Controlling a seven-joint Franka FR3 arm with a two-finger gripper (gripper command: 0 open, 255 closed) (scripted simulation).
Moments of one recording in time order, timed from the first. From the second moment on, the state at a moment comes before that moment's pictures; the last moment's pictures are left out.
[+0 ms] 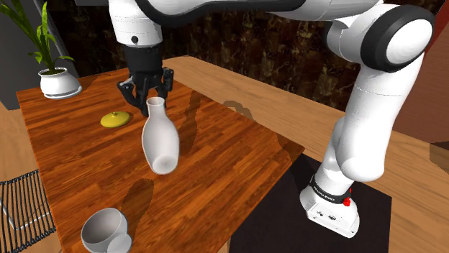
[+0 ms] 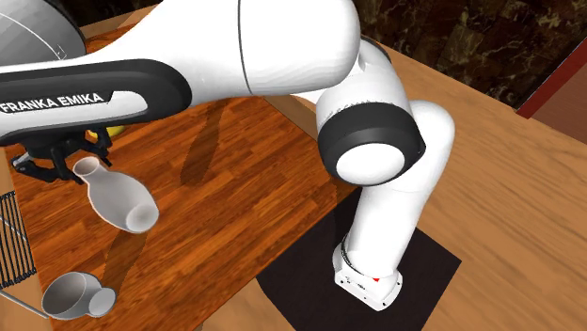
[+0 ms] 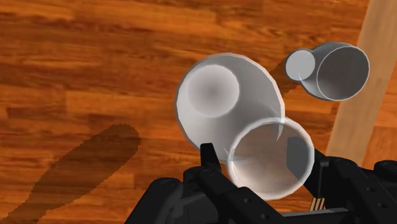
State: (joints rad) arm 0.31 0.12 0.43 -1.49 -0.08 1.65 0.65
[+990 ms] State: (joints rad) arm 0.30 0.10 0.43 -1.72 -0.08 1.86 0.65
